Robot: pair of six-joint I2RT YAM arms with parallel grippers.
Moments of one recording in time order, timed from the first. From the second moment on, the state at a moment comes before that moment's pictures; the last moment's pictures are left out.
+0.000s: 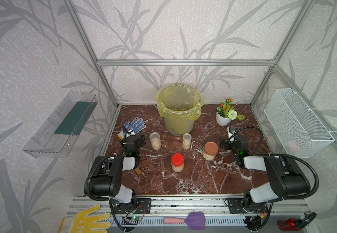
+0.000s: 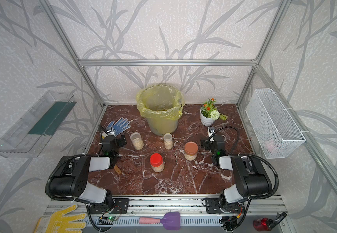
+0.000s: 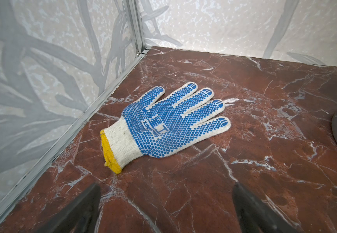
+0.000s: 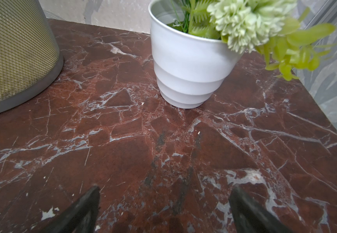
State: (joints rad) left arm -0.01 1.51 0.39 0.72 -0.36 -0.10; right arm 0.11 1.52 0.40 0.67 0.04 -0.08
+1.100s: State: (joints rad) left arm -0.01 1.41 0.49 0.50 -0.36 -0.09; right arm 0.11 1.47 0.49 0.51 0.02 -0.08
